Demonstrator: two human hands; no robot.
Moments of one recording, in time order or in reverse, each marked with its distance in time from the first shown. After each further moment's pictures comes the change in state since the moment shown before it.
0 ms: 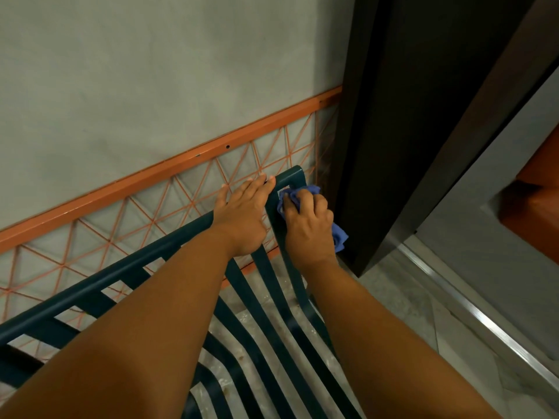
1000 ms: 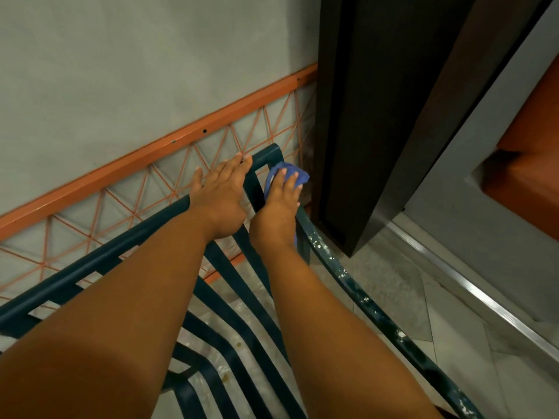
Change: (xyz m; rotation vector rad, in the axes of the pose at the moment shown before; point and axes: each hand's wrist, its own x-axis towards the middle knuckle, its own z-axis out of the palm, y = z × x) left_hand 0.001 0.003 0.003 0.048 0.029 -0.029; right_hand -0.004 -0.034 0.004 0.550 -0.221 0.538
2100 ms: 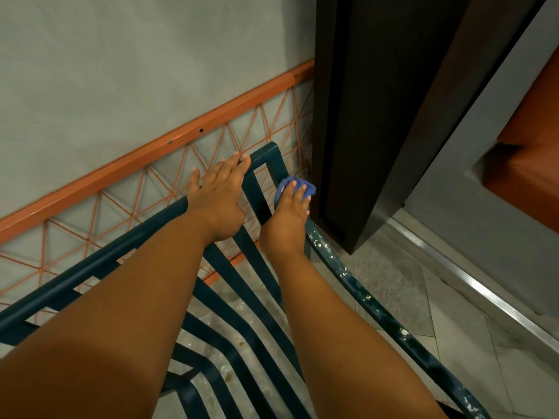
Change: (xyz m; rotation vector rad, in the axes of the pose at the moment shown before) left_hand 0.001 -0.002 0.005 0.018 0.025 0.014; right_hand 0.002 0.025 0.001 -0.103 -0.080 0.119
